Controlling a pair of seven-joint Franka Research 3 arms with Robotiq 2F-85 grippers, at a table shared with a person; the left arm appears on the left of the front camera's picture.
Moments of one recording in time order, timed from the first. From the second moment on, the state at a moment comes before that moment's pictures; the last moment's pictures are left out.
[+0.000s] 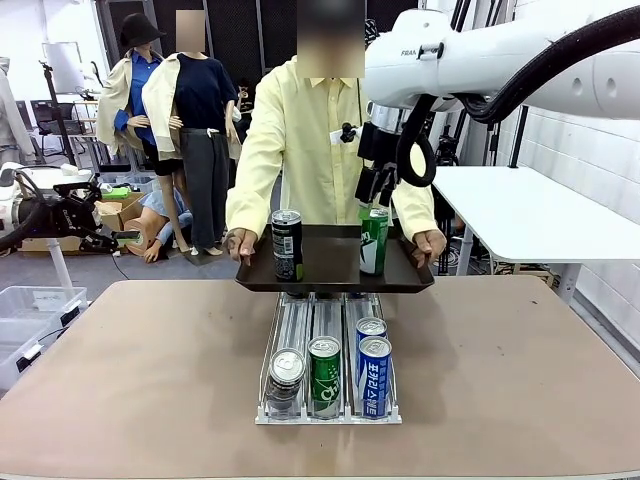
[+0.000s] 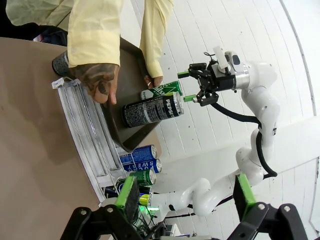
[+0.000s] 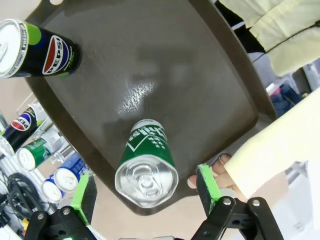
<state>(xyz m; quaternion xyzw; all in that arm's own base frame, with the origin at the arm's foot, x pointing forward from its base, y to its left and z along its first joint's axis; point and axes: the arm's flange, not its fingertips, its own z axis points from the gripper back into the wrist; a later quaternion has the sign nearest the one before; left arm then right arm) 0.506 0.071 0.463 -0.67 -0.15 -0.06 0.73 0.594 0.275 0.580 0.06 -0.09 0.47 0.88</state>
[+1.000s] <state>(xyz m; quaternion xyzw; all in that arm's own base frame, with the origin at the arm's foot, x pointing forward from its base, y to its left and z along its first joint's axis) 0.506 0.072 0.463 -0.67 -0.15 -0.06 0.73 0.540 0.186 0.618 0.04 -0.09 0.41 0.91</state>
